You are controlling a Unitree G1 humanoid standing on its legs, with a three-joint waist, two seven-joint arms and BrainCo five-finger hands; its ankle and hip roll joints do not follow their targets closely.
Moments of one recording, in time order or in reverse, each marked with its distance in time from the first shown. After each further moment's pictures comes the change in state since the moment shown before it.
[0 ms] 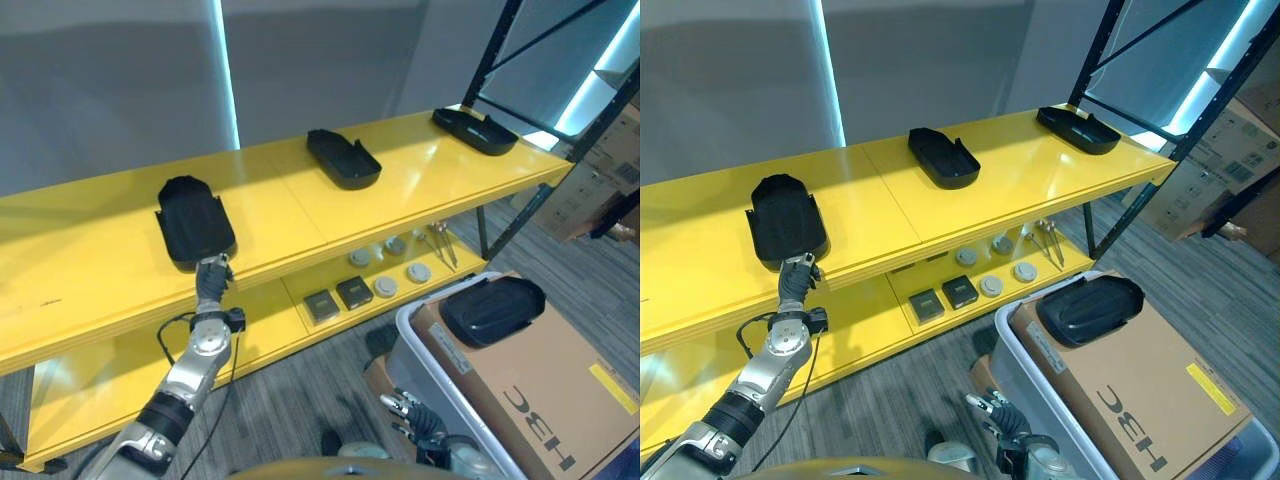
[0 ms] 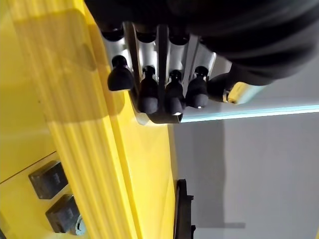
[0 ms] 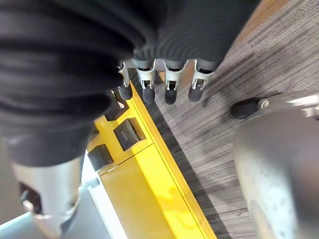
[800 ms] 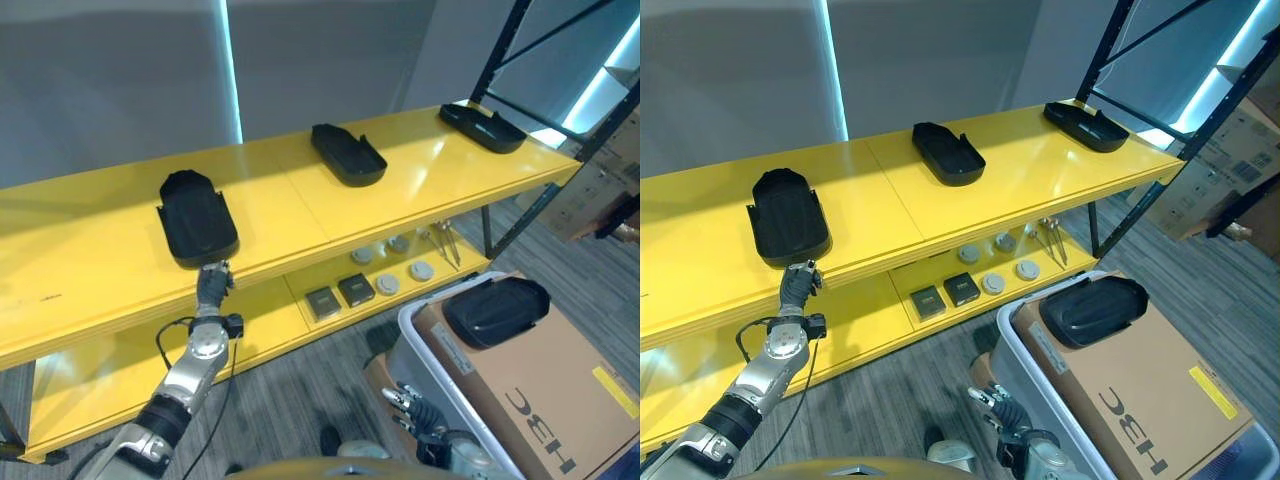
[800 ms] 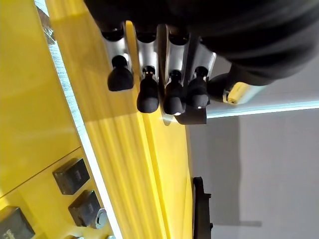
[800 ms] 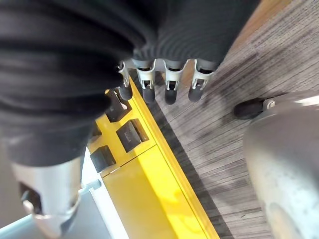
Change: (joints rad) left arm 0.004 0.009 -0.007 0.027 -0.011 0.017 -0.040; right arm -0.009 0.000 -0.003 0.000 0.015 -0.002 -0.008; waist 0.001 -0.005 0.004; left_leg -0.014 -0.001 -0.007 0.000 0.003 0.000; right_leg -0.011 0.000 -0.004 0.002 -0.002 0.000
